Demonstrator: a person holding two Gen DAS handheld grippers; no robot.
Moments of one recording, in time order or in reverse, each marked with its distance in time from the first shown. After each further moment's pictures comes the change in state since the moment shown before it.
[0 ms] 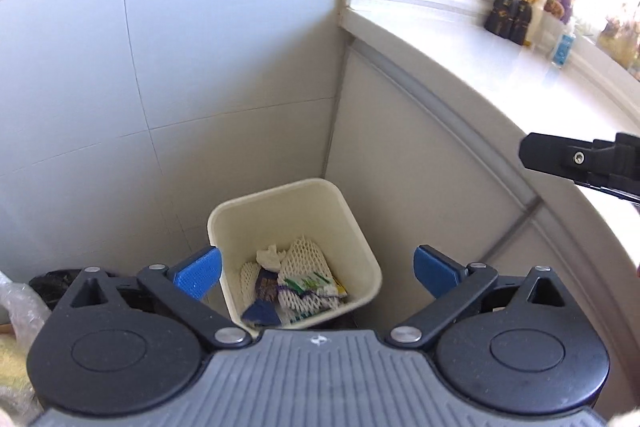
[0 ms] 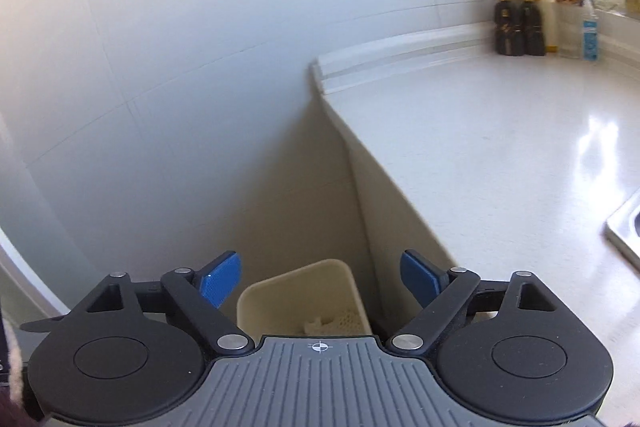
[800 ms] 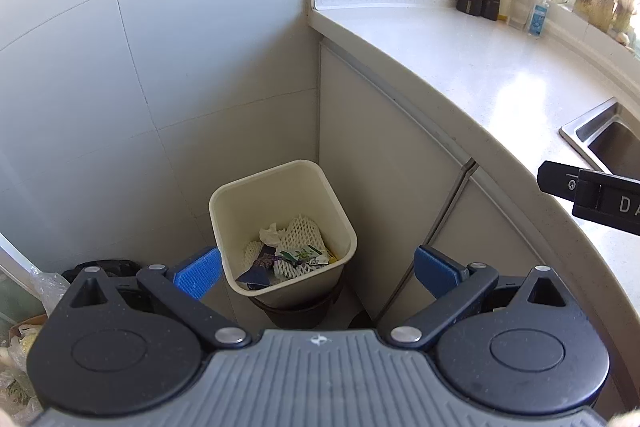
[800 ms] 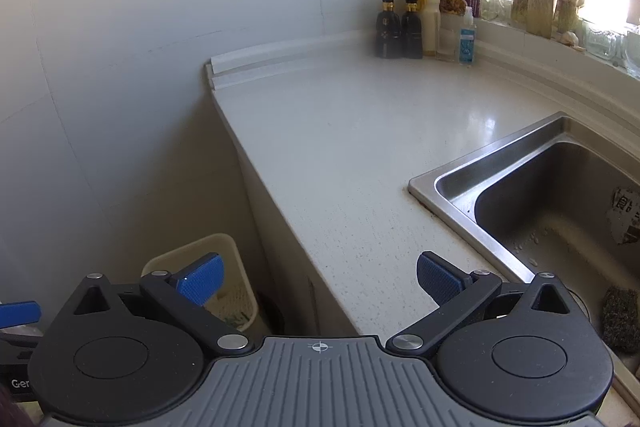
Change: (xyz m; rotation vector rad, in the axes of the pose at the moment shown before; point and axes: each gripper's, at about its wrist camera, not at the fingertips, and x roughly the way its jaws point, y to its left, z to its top) left arm -0.025 -0.057 -0.023 0.059 0.014 0.096; right arm -0.074 -0.036 -0.026 0.005 0.020 -0.257
